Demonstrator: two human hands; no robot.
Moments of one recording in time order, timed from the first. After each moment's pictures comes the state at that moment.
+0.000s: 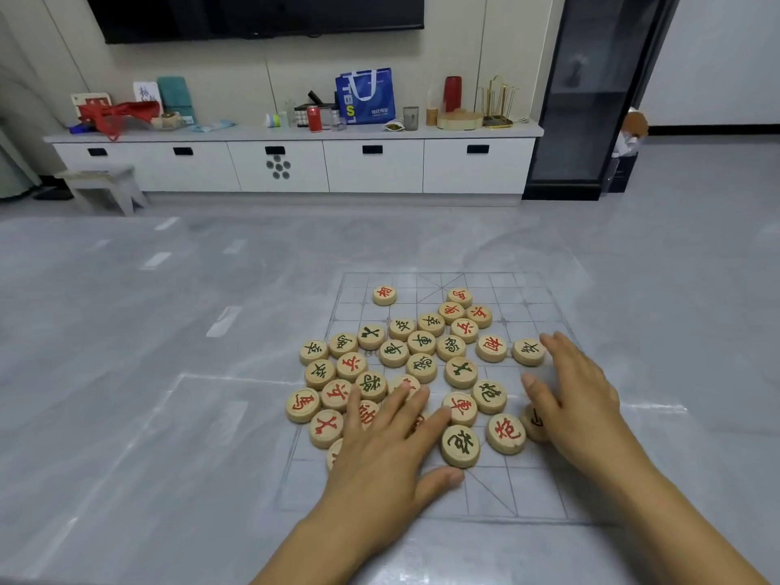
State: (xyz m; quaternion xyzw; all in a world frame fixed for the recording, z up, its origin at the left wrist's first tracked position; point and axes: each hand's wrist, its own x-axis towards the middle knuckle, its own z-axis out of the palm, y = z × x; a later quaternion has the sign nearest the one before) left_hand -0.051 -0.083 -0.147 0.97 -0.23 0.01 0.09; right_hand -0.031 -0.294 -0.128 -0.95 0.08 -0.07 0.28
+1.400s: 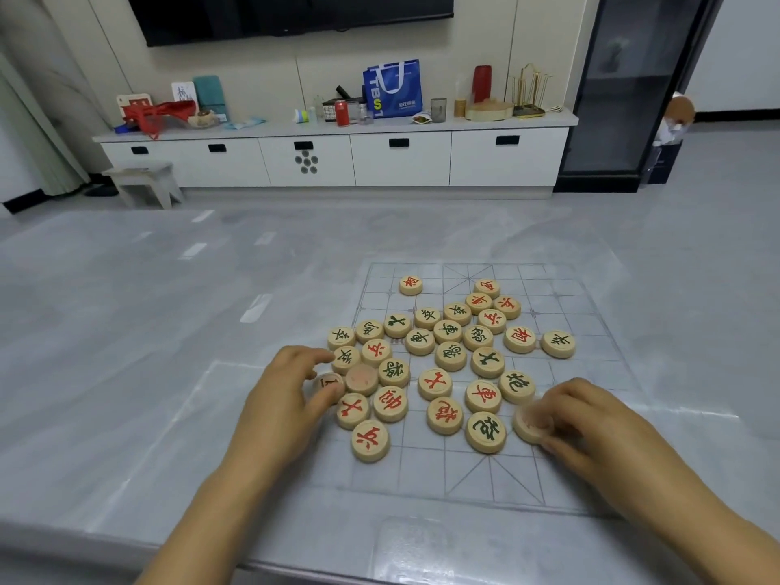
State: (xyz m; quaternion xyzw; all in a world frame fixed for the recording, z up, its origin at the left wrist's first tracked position) left_hand -0.031 0.008 -0.128 0.94 -0.02 0.12 0.32; right_hand -0.065 -0.301 -0.138 -0.96 -0.15 -0.07 0.22
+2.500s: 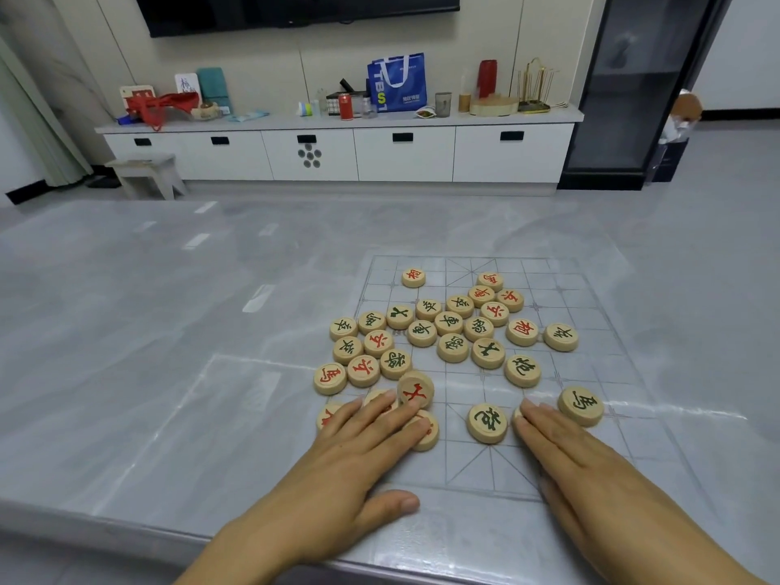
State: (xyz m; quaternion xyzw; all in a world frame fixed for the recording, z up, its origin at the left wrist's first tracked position) left_hand -0.073 -0.015 -0.159 0.93 -0.33 -0.02 0.15; right_hand -0.102 -0.281 -0.153 -0.99 -0.15 -0.03 0.03
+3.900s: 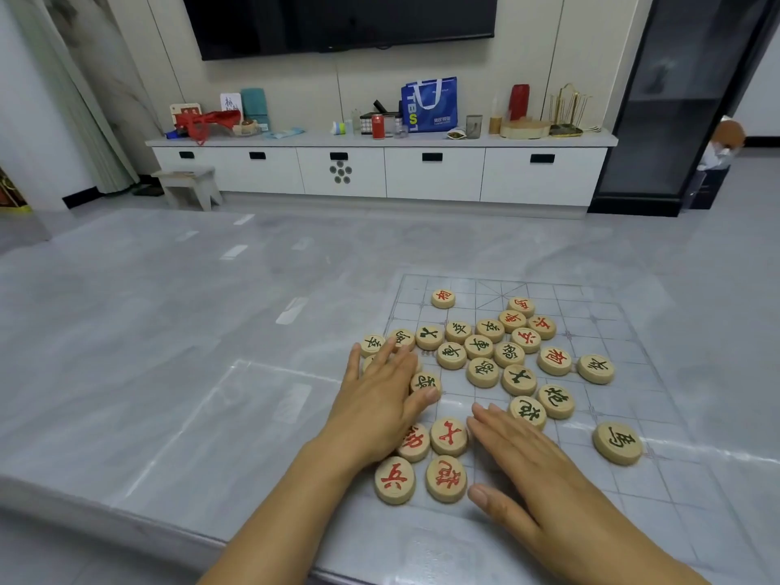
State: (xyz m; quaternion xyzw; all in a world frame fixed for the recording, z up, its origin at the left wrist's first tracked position) left_hand -0.006 -0.033 -0.138 0.99 -0.12 -0.03 0.10; right_hand -0.067 -0.235 -0.135 -0.95 -0.25 0.10 0.17
